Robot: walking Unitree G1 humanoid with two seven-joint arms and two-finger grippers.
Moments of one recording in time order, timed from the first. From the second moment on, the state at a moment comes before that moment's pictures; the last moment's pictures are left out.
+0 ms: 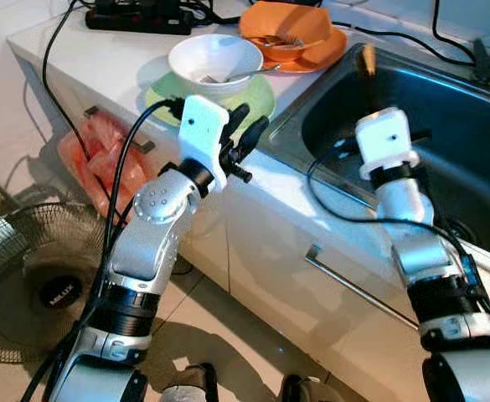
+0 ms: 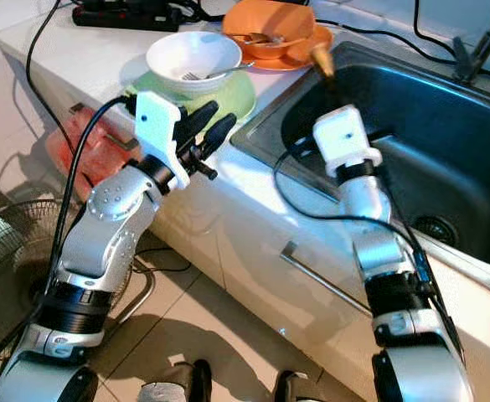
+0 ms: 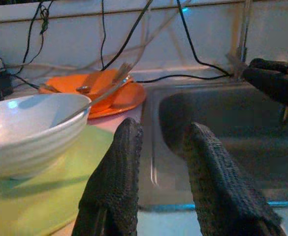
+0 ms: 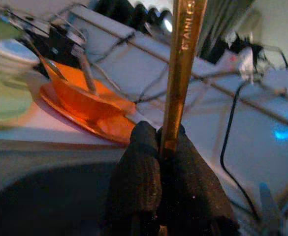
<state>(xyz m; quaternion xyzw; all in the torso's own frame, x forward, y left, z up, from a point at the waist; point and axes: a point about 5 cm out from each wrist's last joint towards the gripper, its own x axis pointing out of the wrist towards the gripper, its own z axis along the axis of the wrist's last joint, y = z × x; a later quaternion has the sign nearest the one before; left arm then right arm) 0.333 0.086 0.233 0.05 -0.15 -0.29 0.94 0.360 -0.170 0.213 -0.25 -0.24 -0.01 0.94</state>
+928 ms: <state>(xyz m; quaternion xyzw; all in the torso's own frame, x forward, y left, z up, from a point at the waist) 0.329 0.085 0.205 0.03 -0.11 -0.27 0.96 0.399 -0.190 0.186 -0.09 -0.01 -0.05 0.99</state>
